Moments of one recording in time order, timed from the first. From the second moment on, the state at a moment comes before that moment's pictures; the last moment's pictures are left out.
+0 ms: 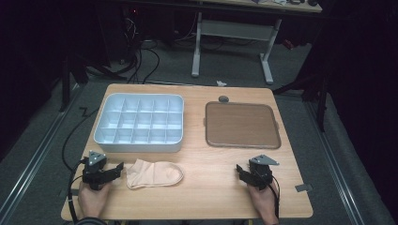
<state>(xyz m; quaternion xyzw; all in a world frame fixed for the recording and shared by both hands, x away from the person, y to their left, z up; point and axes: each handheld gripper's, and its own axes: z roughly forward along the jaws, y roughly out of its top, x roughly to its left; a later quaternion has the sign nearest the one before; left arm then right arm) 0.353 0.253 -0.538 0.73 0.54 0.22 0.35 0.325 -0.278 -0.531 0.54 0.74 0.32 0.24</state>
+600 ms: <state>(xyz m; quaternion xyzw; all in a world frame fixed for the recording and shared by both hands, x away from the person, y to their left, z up) 0.353 0.248 -0.538 0.74 0.54 0.23 0.33 0.325 -0.278 -0.531 0.54 0.74 0.32 0.24</state>
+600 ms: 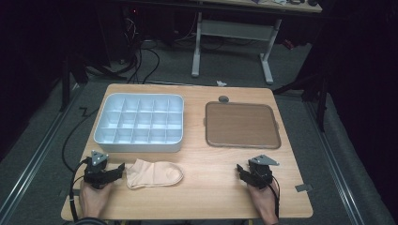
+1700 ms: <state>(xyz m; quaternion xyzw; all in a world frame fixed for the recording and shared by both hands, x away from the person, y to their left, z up) 0.329 0.247 -0.524 0.73 0.51 0.15 0.43 0.317 -0.261 -0.525 0.53 0.74 0.37 0.22</state>
